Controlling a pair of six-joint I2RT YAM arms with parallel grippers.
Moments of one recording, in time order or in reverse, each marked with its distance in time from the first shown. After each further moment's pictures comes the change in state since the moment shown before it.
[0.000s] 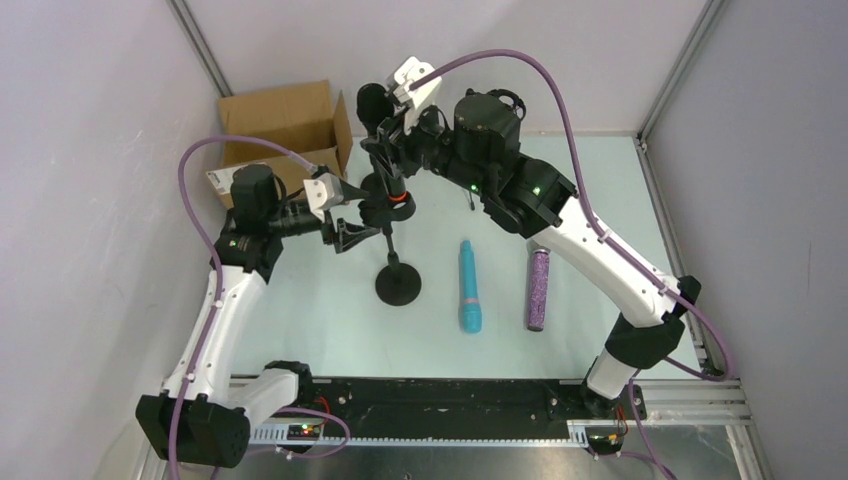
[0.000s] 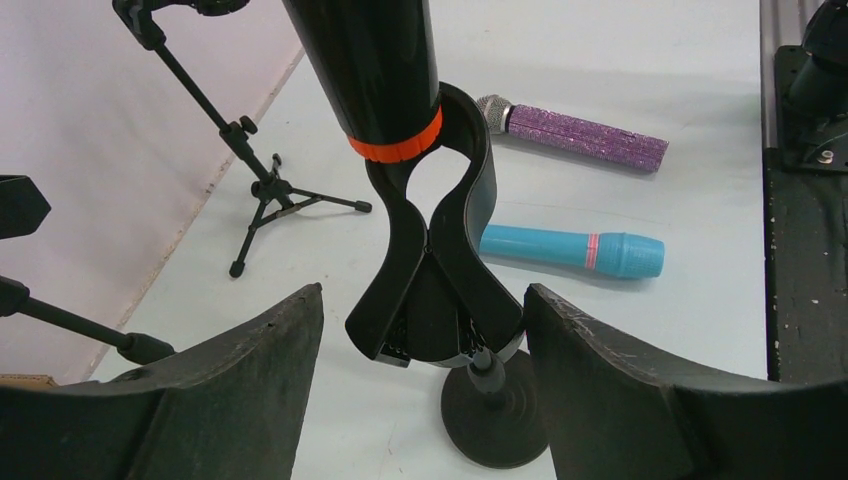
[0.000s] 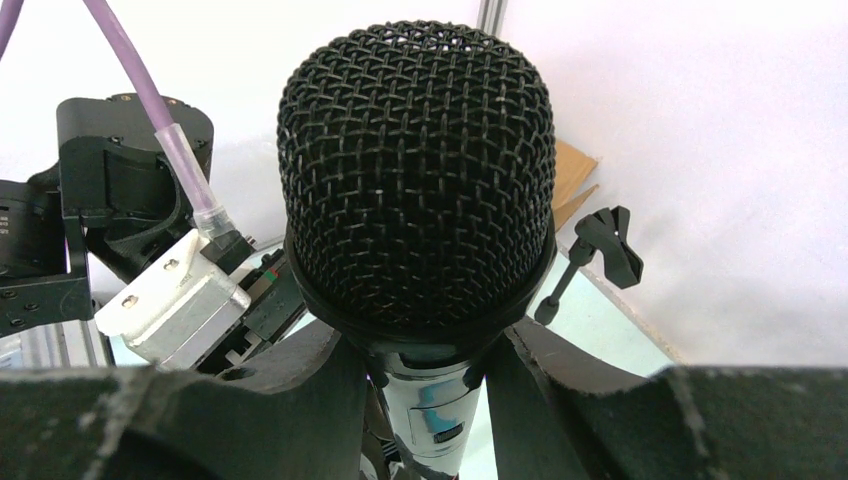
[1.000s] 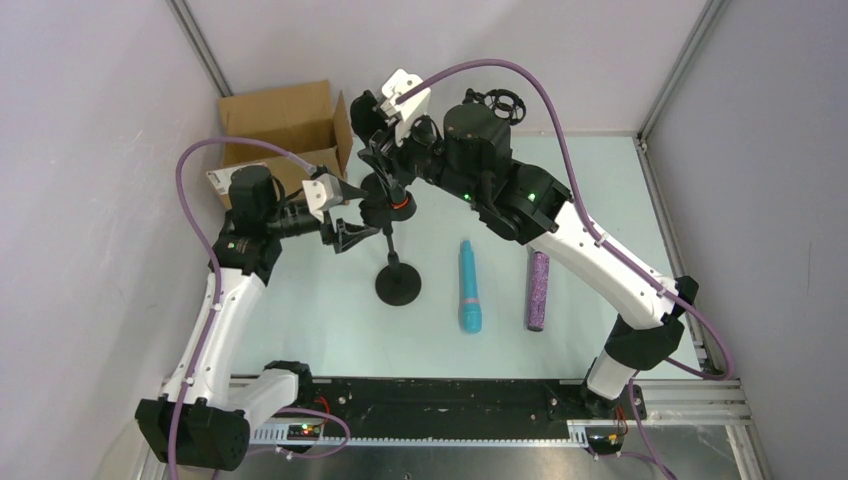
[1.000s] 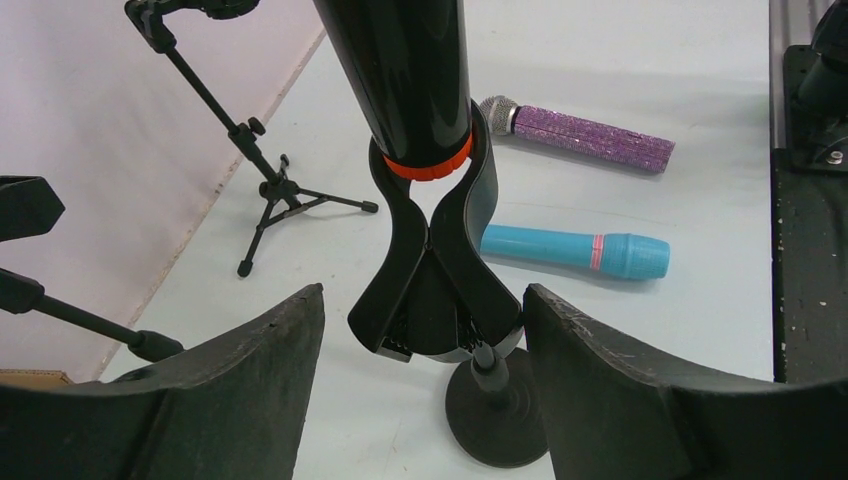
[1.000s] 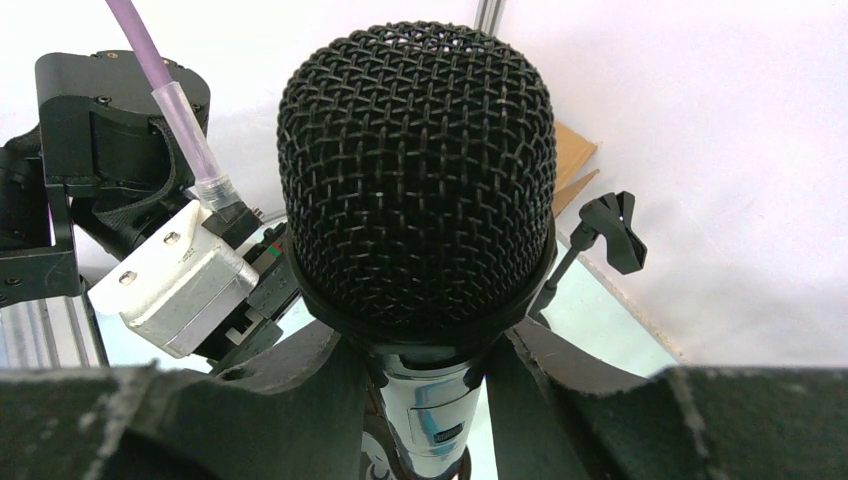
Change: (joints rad) left arm 0.001 -0.014 0.000 0.001 -0.010 0.000; right arm 0.040 0.007 0.002 -0.042 0.052 -0.037
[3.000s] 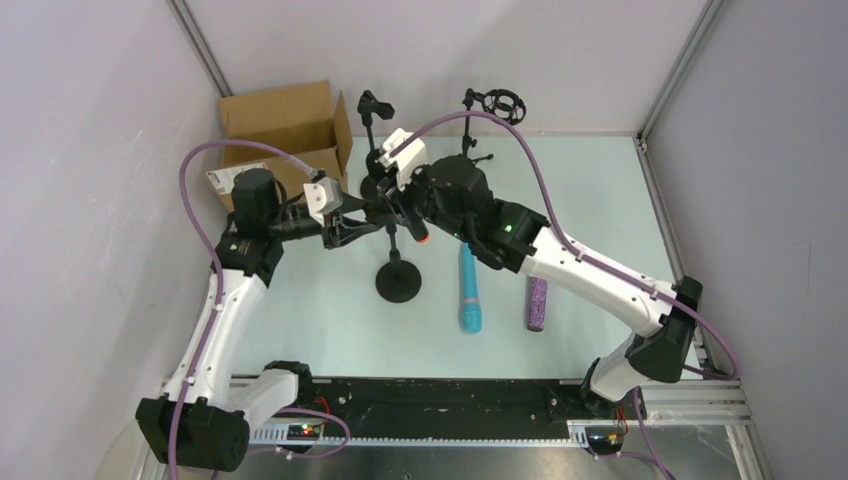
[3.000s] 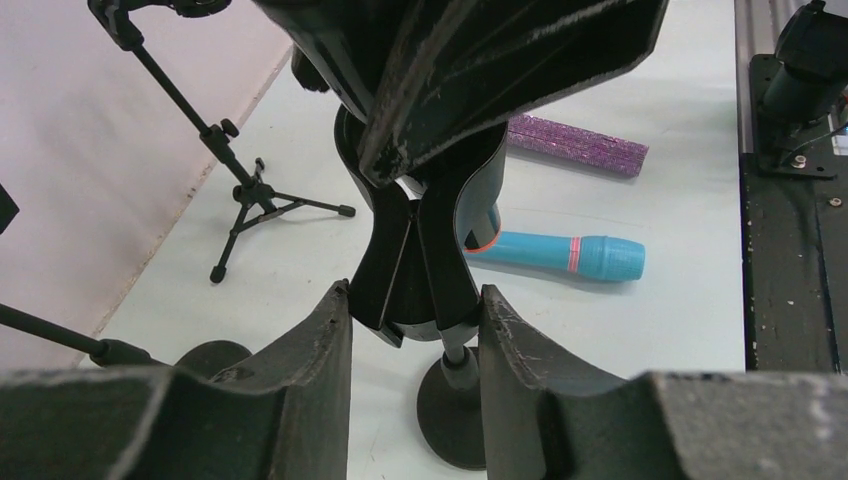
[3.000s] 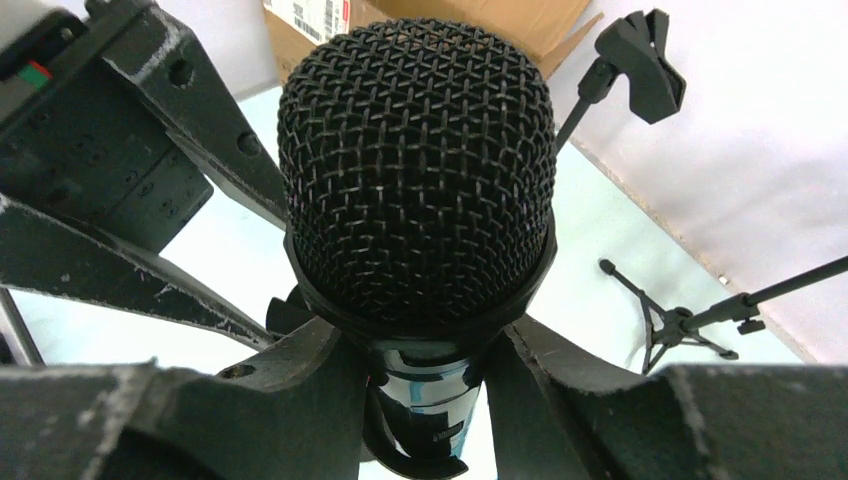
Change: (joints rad) left arm -0.008 -0.002 -0.027 0.005 0.031 -0.016; right arm 0.006 -0.115 -0.472 0.175 0.120 0.010
